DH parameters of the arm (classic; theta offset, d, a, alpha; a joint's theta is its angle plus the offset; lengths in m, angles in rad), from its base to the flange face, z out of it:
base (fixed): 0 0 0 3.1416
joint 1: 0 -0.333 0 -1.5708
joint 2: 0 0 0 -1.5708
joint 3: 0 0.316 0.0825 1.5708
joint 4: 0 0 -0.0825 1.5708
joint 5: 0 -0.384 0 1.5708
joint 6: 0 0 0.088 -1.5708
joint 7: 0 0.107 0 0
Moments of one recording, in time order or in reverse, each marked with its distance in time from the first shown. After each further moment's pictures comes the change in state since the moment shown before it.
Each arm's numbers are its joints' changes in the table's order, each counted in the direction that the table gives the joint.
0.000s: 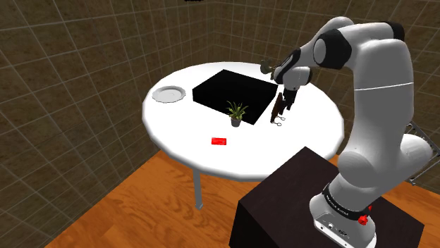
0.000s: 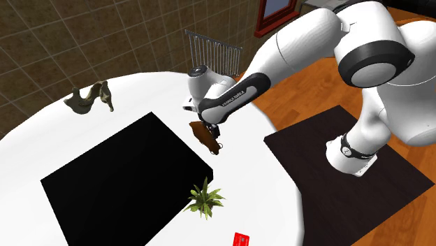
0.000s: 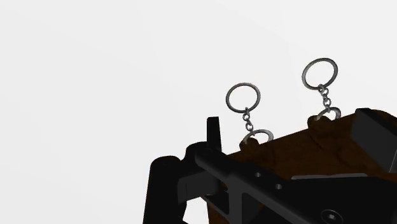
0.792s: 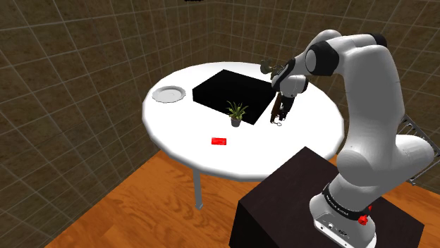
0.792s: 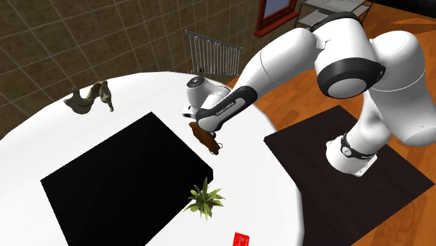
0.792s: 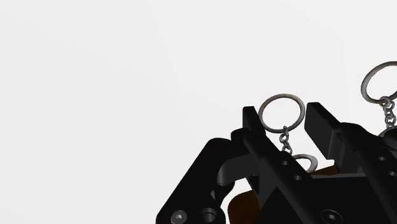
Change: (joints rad) arm 0.045 -0.141 0.035 0.082 -0.040 -0.055 -0.034
